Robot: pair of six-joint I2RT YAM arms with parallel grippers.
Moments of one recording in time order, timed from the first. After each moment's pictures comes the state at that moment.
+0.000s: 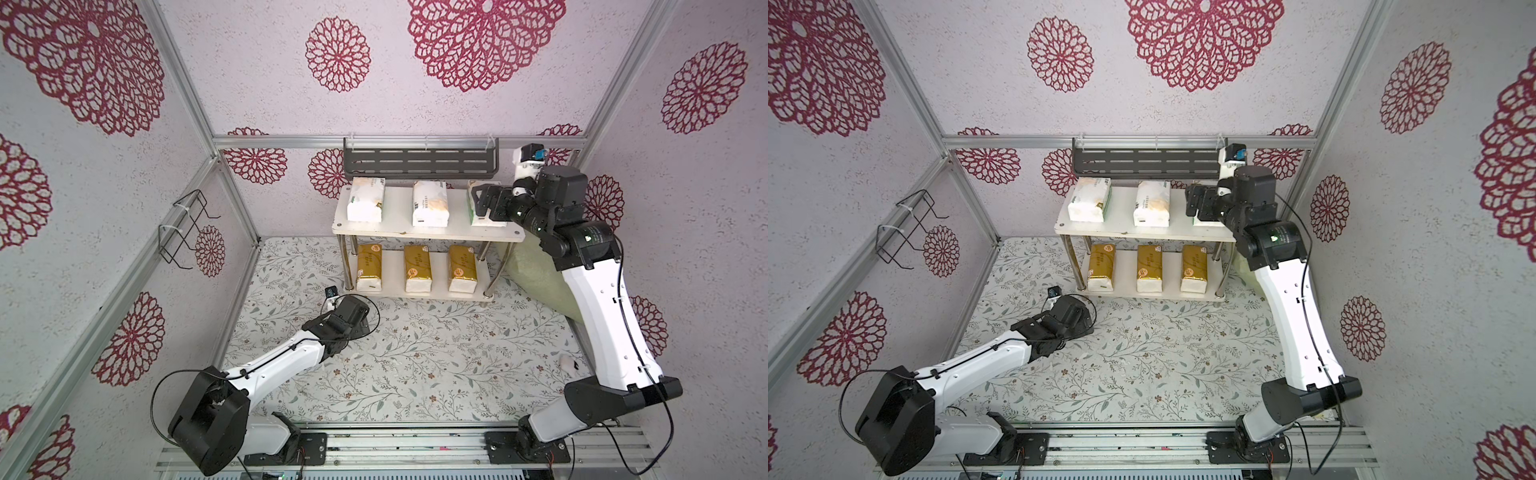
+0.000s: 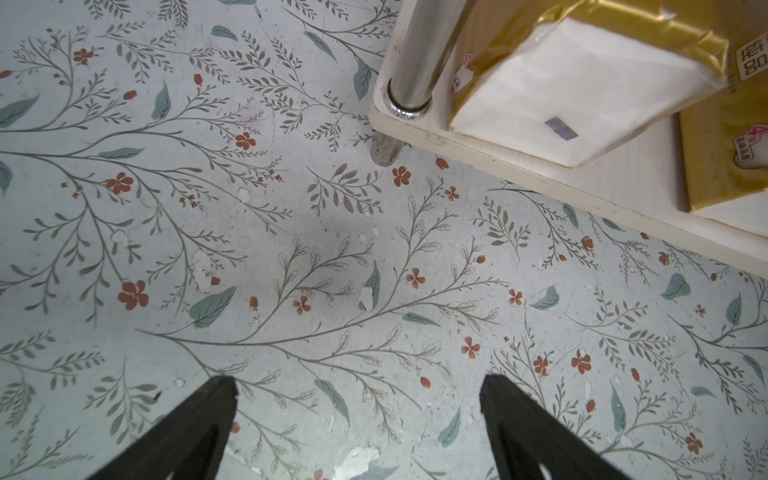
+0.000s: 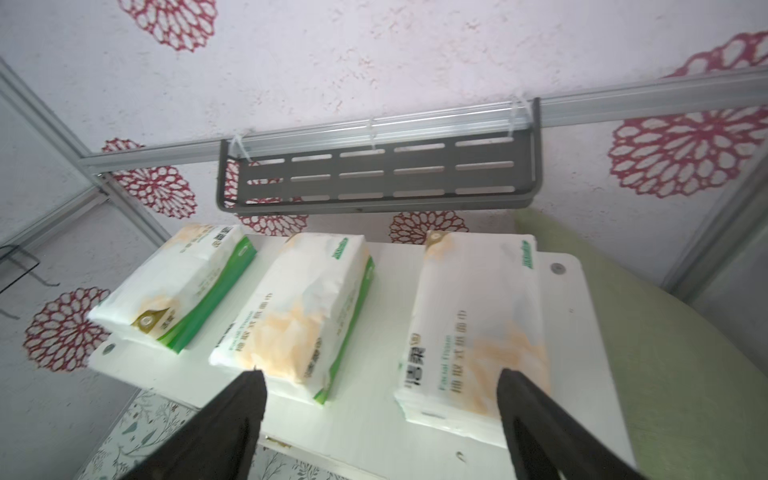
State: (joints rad) left arm -0.62 1.35 0.82 -0.45 -0.43 -0.79; right arm 0.35 1.56 2.11 -0.80 -0.01 0.23
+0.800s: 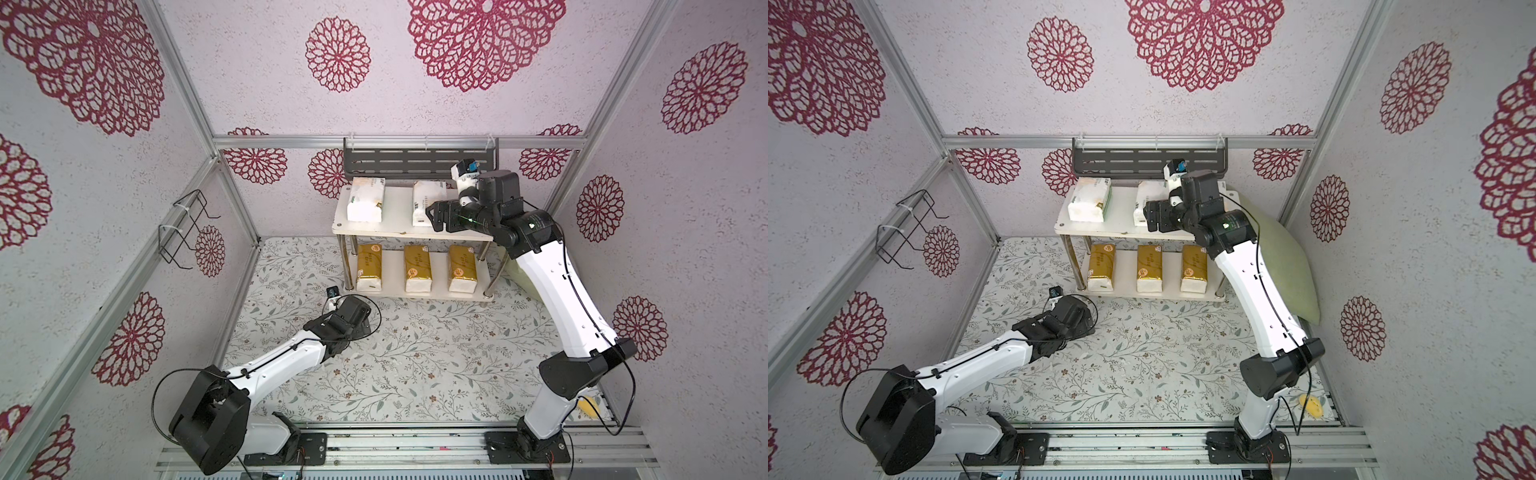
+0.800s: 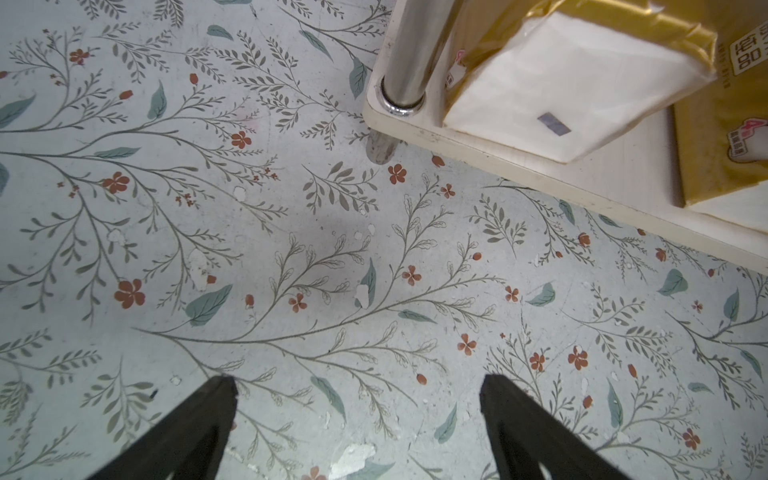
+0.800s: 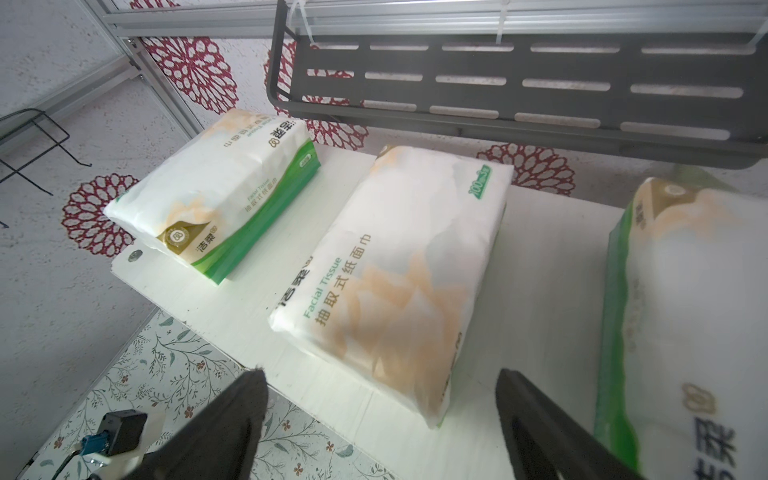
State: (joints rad) left arm -0.64 1.35 0.82 -0.45 -0.44 -0.80; right arm 0.47 1.75 2.21 -0.90 -0.04 0.17
